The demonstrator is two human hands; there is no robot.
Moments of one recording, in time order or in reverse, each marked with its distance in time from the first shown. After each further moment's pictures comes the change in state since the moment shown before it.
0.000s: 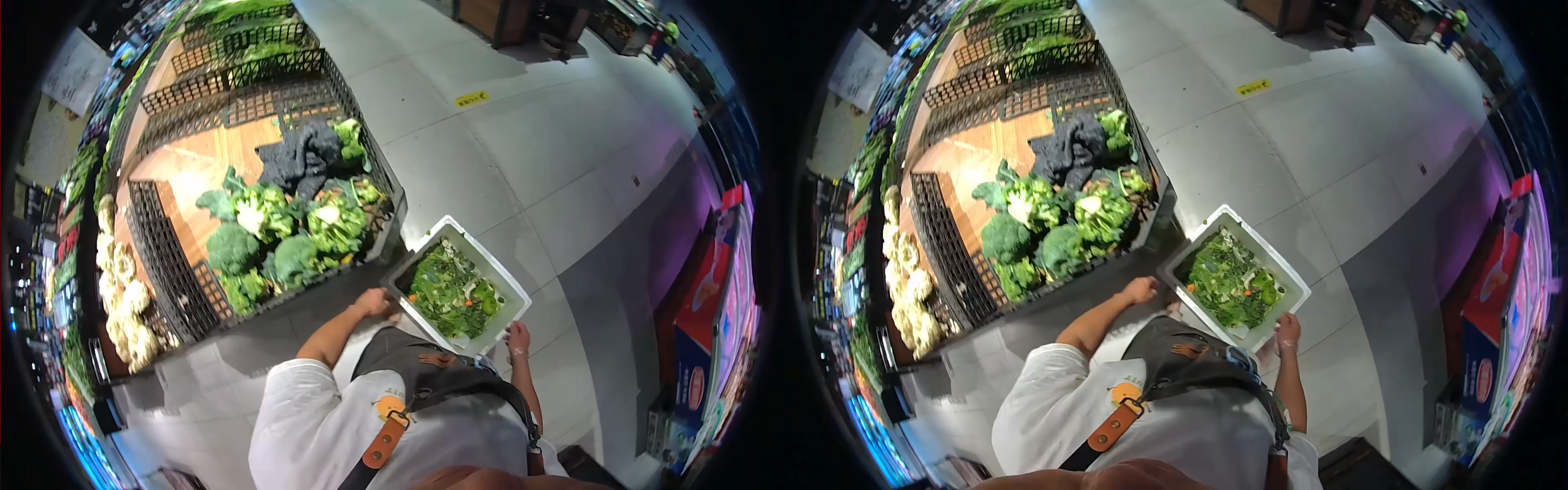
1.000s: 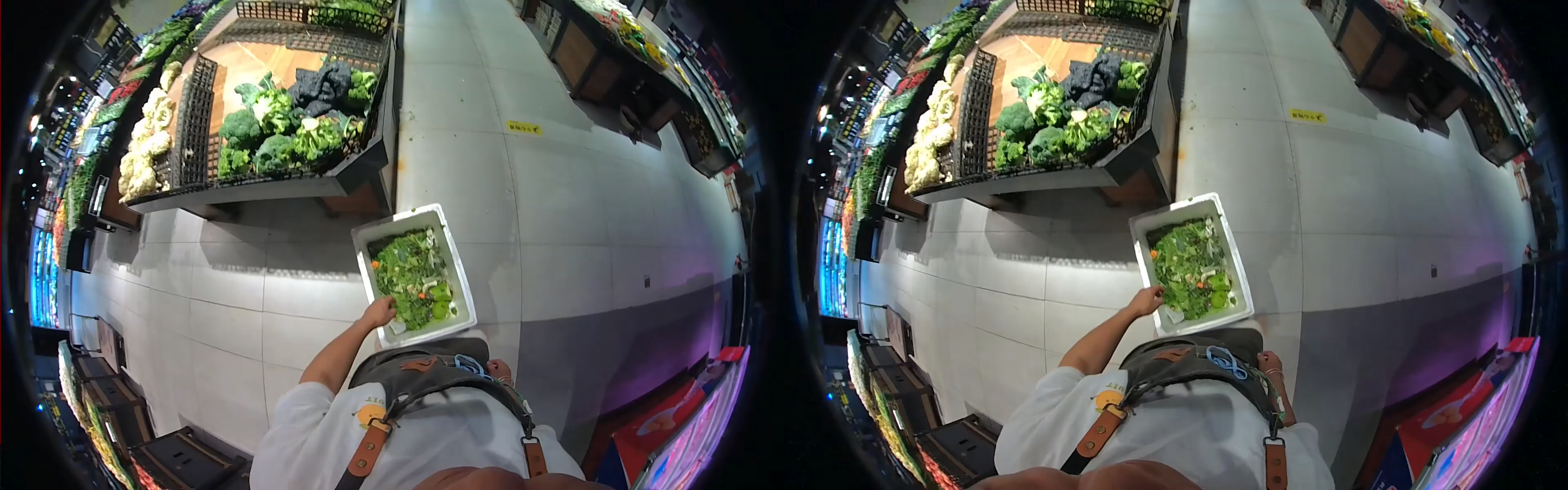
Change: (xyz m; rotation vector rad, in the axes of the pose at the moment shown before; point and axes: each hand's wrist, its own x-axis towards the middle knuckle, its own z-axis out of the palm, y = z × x) left_hand -0.026 0.281 0.215 -0.478 0.363 -0.324; right_hand 0.155 0.036 -0.288 -0.923 -0.569 -0.342
